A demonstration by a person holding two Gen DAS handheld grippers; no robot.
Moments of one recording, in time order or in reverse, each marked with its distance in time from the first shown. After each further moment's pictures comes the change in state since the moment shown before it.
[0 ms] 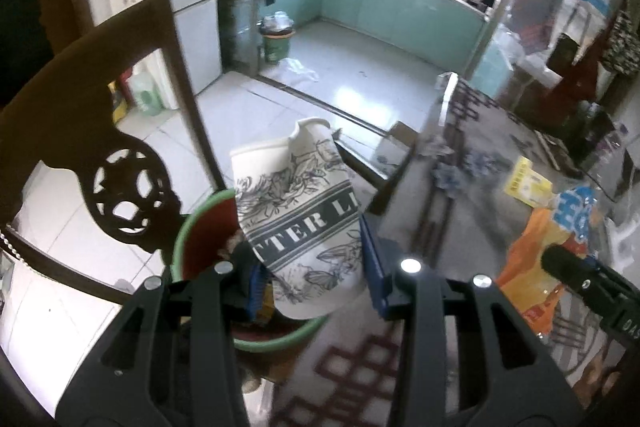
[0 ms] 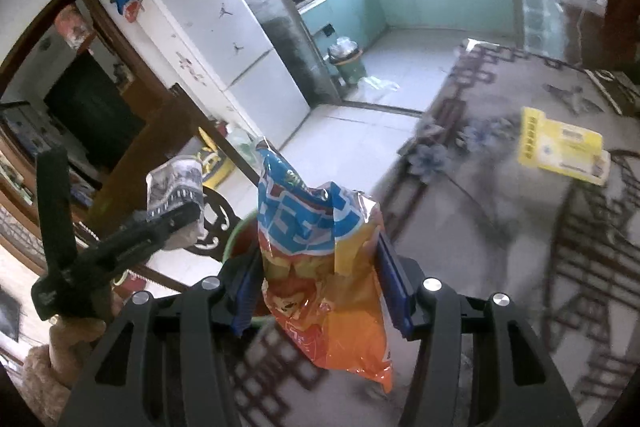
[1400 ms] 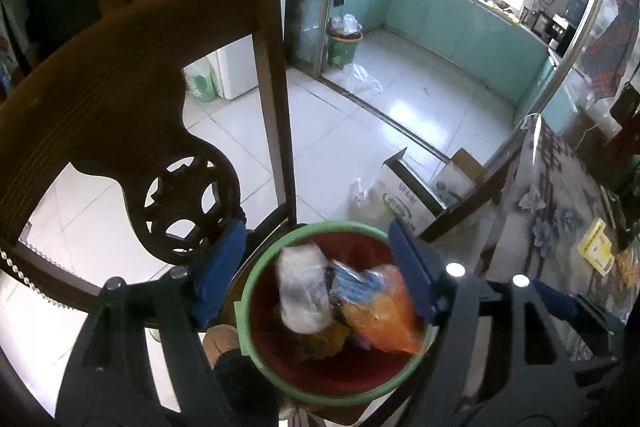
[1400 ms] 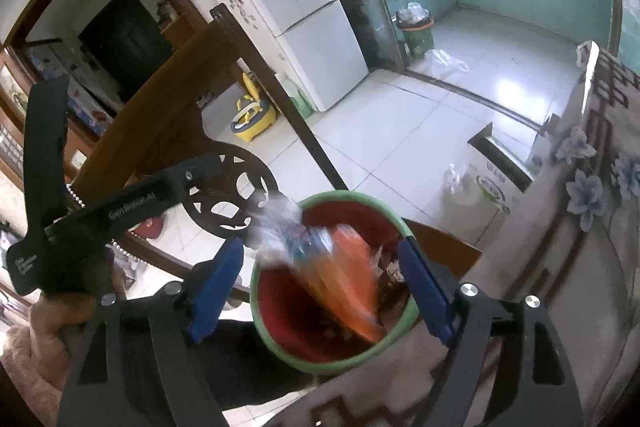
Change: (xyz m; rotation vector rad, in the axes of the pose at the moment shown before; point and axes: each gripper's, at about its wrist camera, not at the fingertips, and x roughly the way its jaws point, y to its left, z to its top) left arm 0.051 0.094 0.030 -0.144 -0.009 0.143; right arm 0.132 0.071 0.016 -0.132 0.169 0.124
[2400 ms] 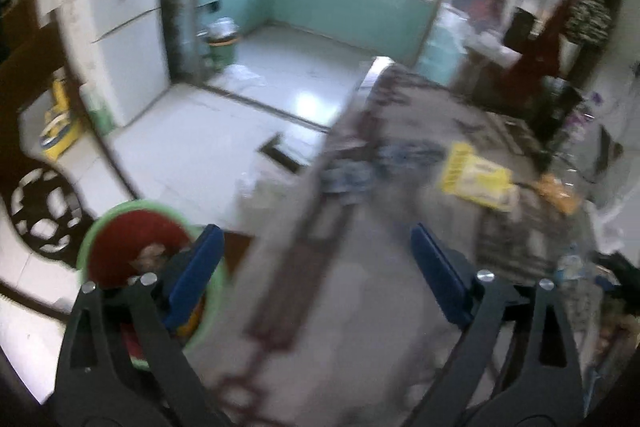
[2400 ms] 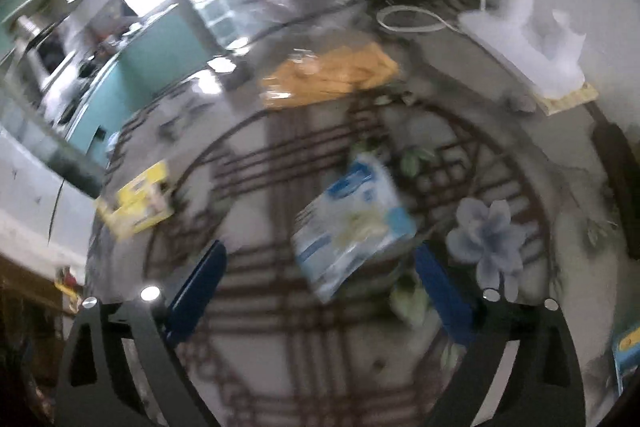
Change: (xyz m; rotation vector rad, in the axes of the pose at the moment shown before) left arm -0.041 -0.240 -0.072 0.250 -0.008 -0.306; right arm -0.334 -0.406 -0.212 0.846 -0.252 -0.646
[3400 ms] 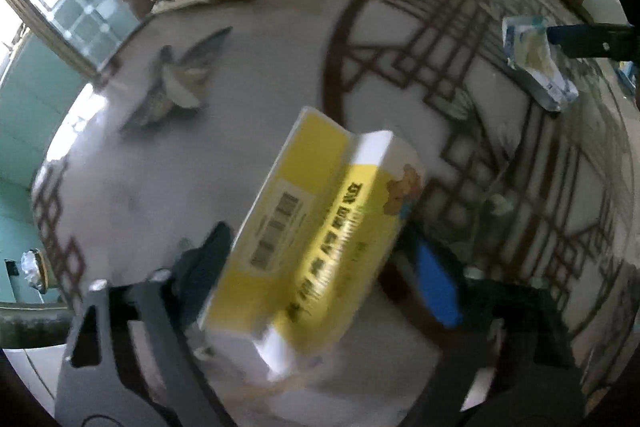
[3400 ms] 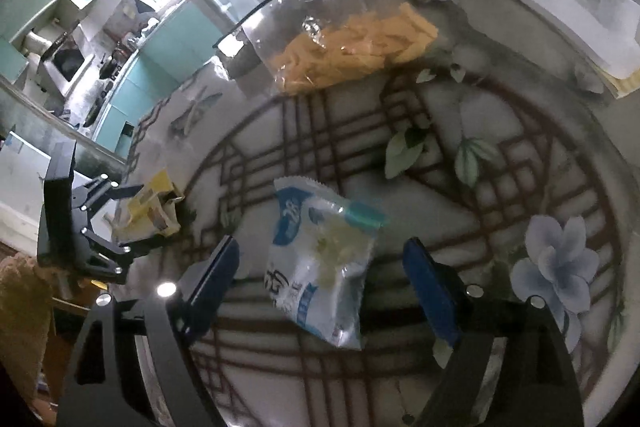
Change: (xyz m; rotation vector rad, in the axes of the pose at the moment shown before) left arm 0.234 -0.260 0.018 1.218 0.423 -0.438; right arm 0.036 0.008 0.020 -0.014 0.073 0.135
